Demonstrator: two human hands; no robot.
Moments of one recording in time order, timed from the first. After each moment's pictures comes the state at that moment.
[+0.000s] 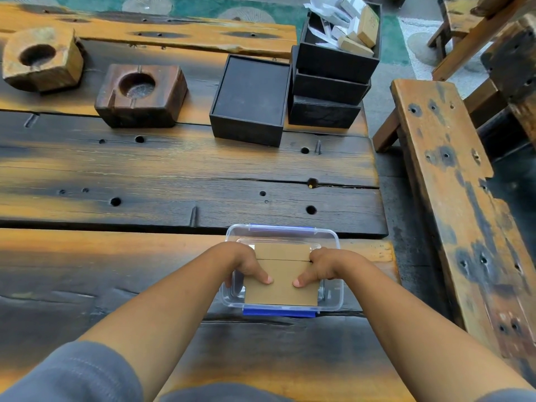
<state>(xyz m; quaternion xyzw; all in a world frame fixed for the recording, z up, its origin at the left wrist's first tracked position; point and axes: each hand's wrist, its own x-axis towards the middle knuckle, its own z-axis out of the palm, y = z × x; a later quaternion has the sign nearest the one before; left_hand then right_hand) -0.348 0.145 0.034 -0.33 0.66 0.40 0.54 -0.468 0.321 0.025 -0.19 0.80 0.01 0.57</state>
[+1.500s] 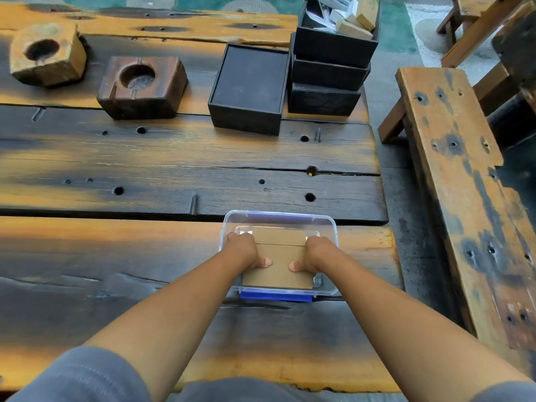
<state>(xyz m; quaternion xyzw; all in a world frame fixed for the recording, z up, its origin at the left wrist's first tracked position) -0.338 0.181 0.023 -0.38 0.82 0.21 0.37 -0.438 0.318 0.012 -0.18 0.88 0.04 0.45</state>
